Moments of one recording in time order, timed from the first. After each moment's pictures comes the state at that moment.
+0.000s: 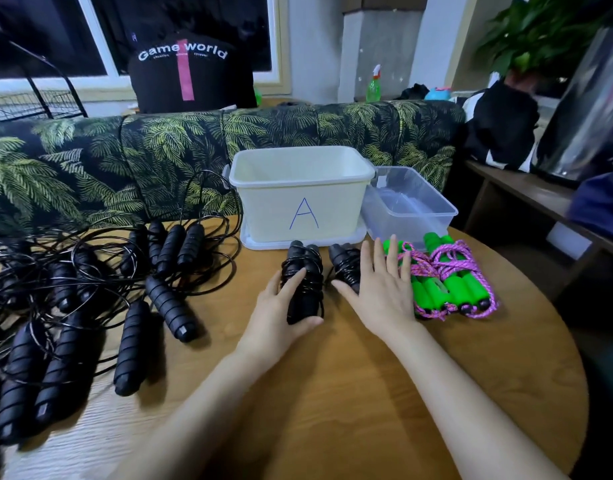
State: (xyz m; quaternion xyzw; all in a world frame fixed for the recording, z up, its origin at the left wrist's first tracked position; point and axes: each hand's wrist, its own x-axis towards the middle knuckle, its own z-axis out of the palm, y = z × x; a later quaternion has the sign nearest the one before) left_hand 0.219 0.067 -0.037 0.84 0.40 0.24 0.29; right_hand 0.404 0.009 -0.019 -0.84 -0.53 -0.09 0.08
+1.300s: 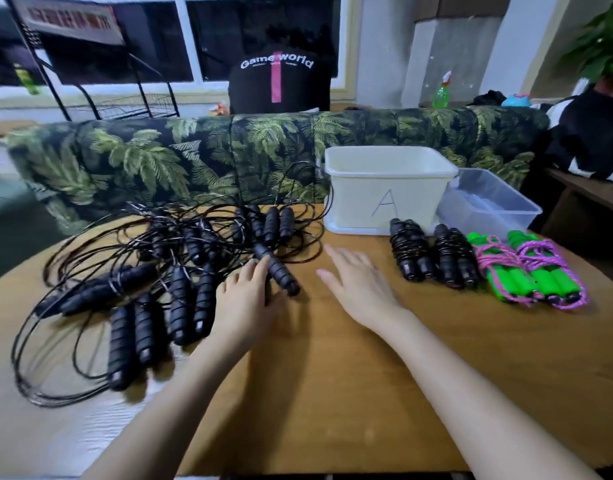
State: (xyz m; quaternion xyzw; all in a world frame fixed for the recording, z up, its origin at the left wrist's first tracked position) left_hand 0.038 0.058 -0.008 0.80 0.57 0.17 0.03; right_hand 0.239 0.012 0.015 -0.70 -0.68 0.08 0.19
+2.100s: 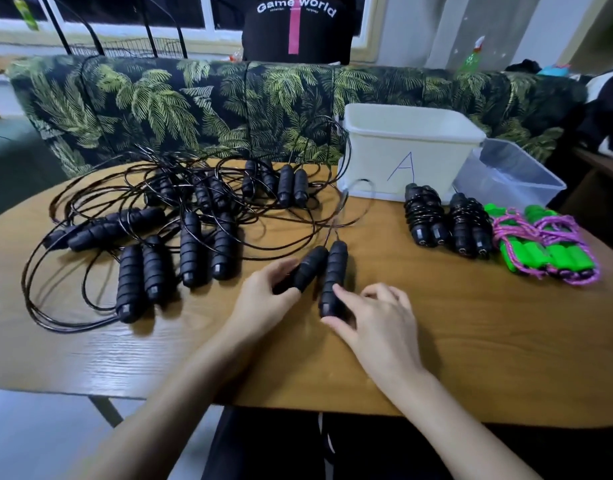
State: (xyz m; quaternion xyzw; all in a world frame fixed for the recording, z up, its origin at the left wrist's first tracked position) left_hand 0.030 -0.005 -0.030 0.71 0.49 0.32 0.39; right_hand 0.198 -0.094 -0.030 -0.67 -0.68 -0.16 0.27
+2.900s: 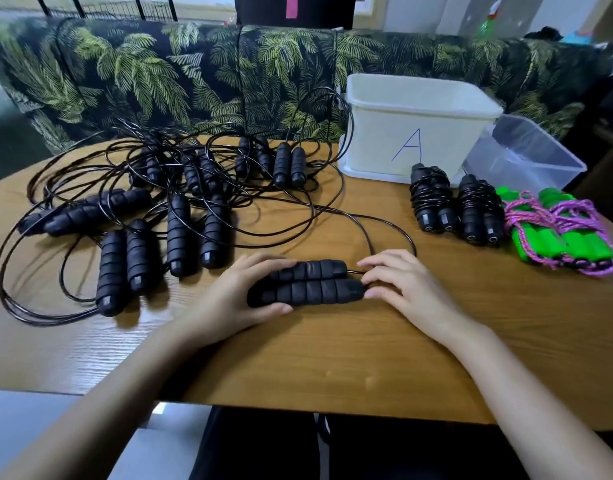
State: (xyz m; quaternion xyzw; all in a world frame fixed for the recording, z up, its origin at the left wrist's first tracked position) left_hand -0.015 0.019 -0.046 0.88 0.31 0.23 0.27; right_hand 0.292 -0.053 -0.046 -0.57 -0.78 0.11 0.26
